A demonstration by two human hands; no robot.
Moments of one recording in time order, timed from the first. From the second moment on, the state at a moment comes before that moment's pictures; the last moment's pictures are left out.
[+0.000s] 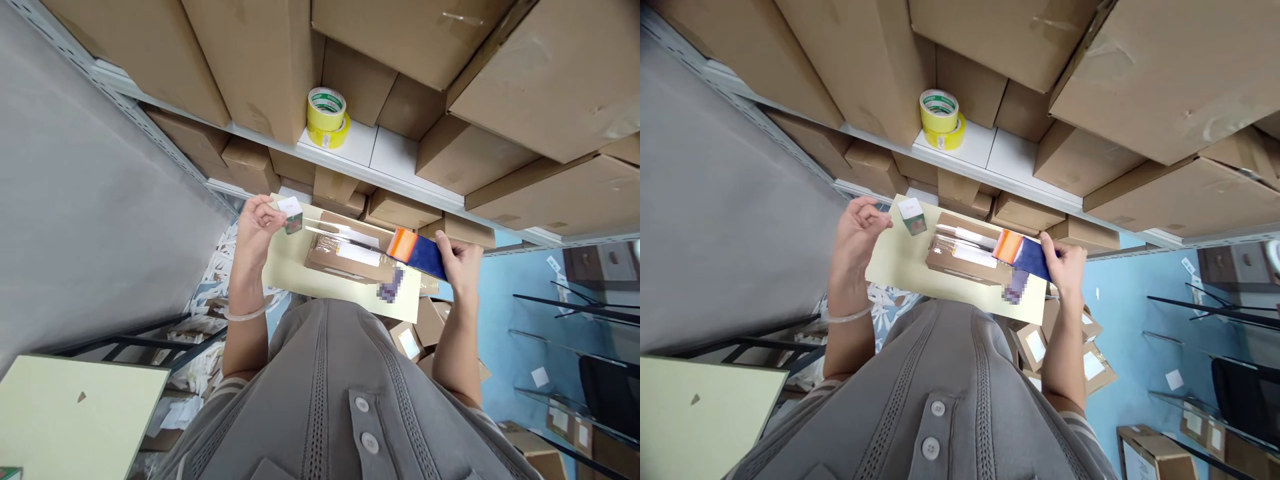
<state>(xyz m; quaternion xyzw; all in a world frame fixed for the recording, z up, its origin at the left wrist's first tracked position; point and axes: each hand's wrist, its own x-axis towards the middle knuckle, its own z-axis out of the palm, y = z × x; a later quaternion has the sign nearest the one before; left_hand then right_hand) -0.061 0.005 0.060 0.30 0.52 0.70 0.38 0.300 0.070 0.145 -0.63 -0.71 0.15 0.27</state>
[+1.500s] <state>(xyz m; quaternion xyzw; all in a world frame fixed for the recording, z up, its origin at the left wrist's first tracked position) -0.008 0.020 -0.103 0.35 0.72 0.42 0.42 0.171 0.108 0.180 -0.61 -0.75 0.16 0.20</state>
